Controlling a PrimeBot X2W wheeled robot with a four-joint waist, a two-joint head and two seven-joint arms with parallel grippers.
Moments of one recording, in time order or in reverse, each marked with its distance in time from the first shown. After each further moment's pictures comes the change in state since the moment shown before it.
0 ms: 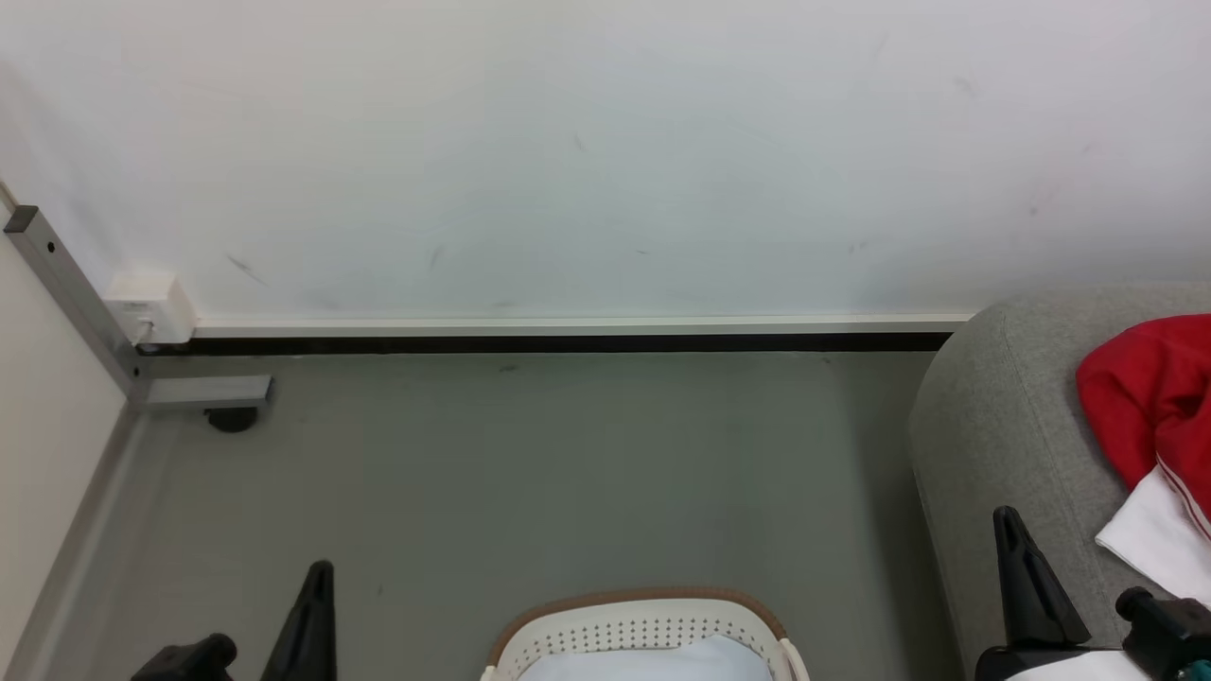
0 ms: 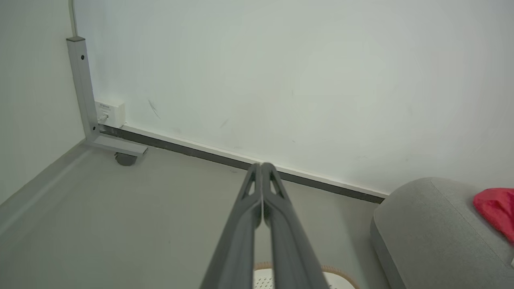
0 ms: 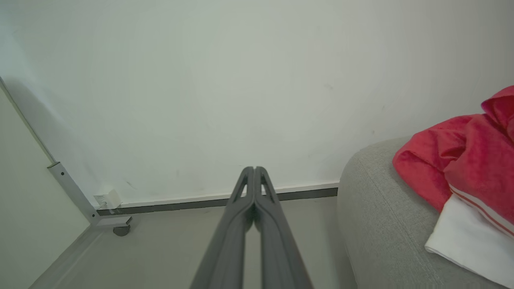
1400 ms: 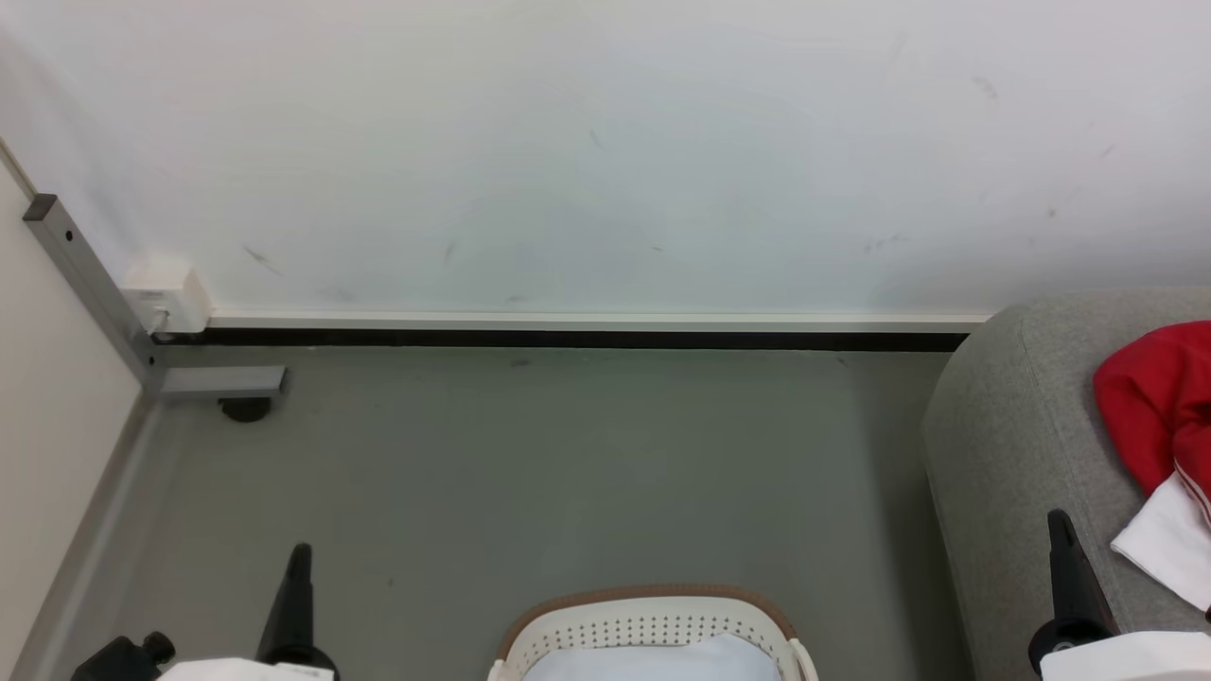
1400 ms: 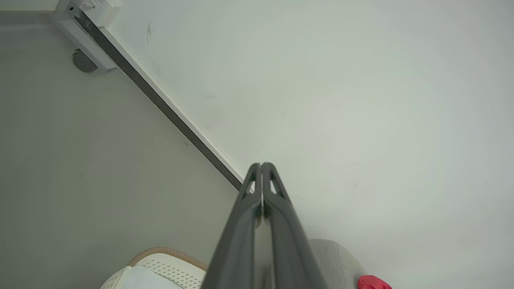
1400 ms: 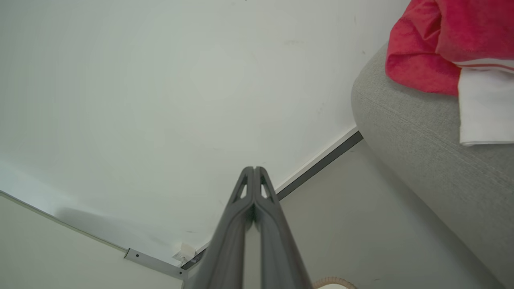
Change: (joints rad) left arm -0.044 -0.006 0.036 -0.002 -0.624 0.000 0.159; right arm -0.013 0.017 -0.091 0.000 0.582 0.000 0.162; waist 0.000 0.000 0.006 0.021
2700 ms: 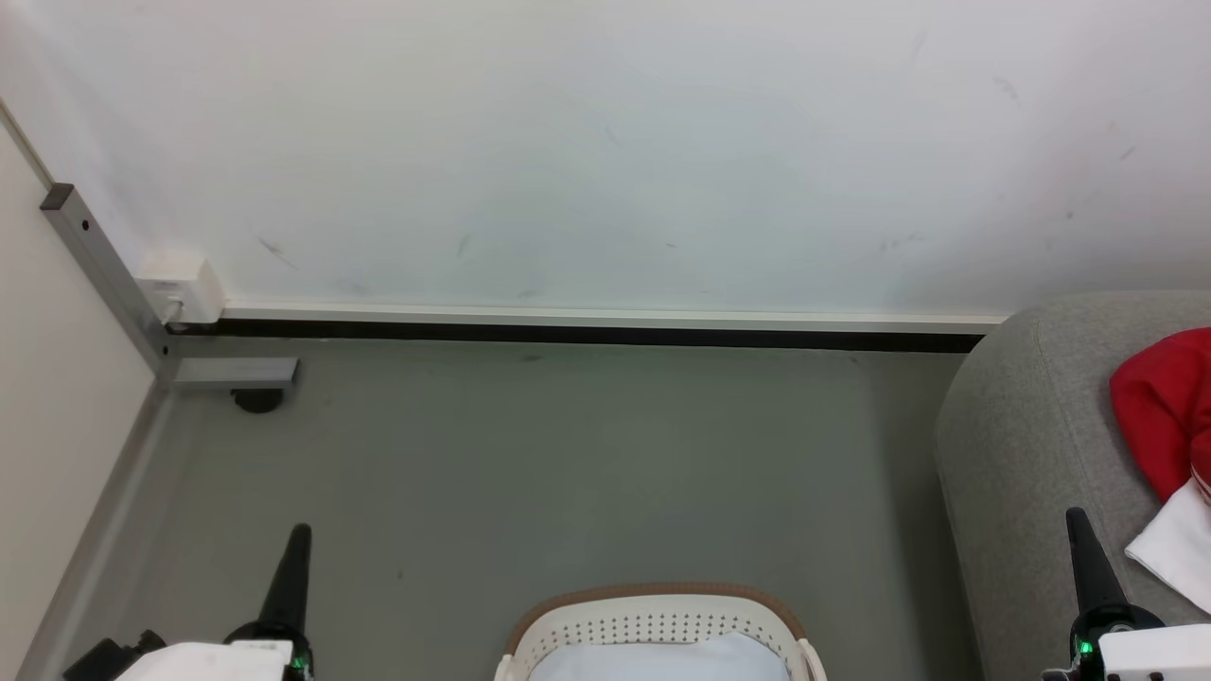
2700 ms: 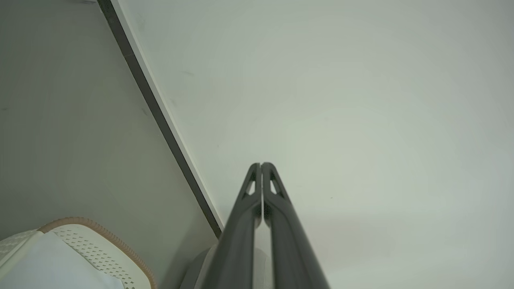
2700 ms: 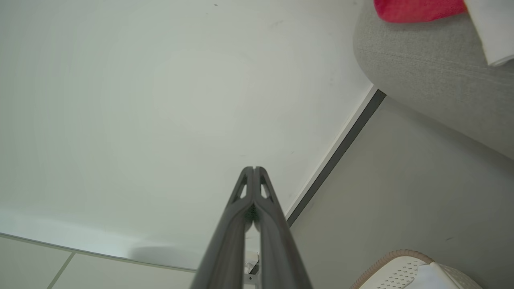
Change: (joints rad) left arm -0.035 -0.003 0.025 0.000 -0.384 0.000 0.104; right arm -0.015 0.009 -0.059 0.000 0.357 0.000 0.102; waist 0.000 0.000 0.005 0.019
